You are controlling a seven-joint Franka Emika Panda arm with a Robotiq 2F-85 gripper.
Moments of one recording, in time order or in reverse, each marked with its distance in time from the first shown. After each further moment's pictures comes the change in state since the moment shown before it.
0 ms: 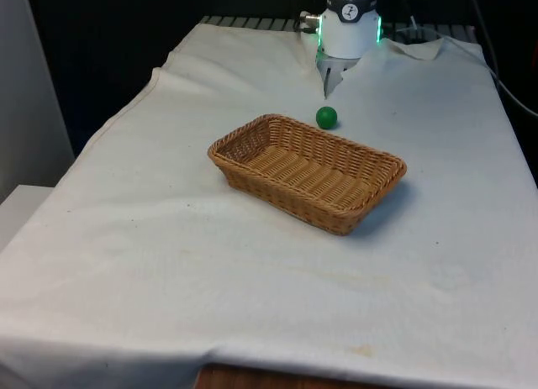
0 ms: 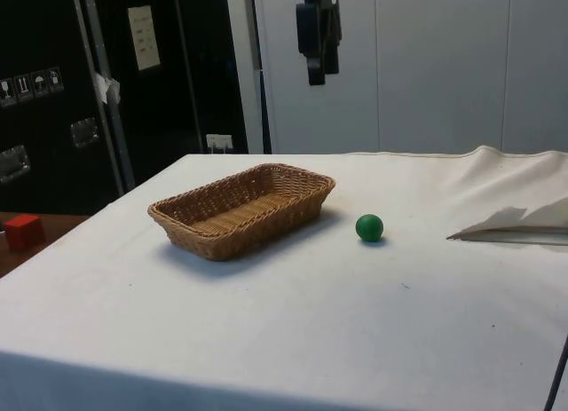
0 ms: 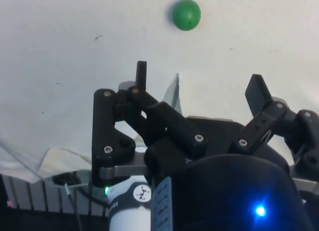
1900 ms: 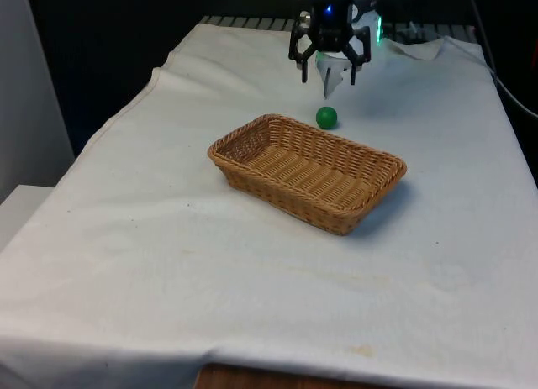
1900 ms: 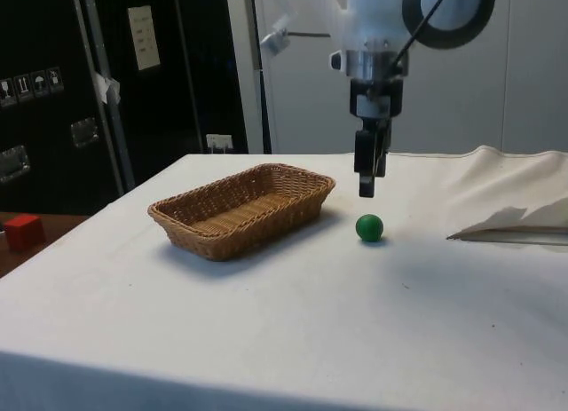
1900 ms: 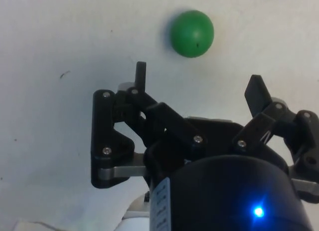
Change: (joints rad) arm -0.004 0.179 -0.111 -0.400 -0.020 0.656 -0.007
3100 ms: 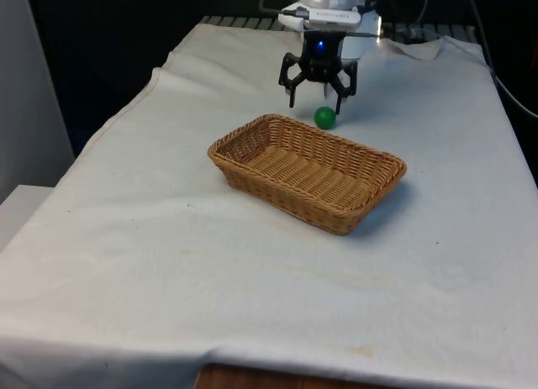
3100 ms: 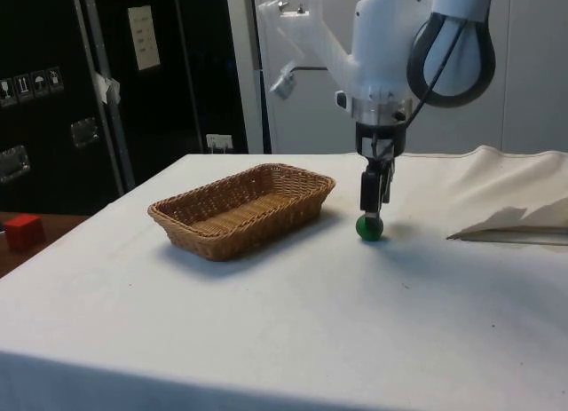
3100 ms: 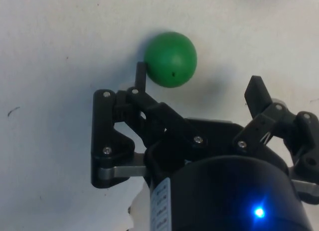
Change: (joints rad) arm 0.007 0.287 0.006 0.008 0.022 0.259 0.007
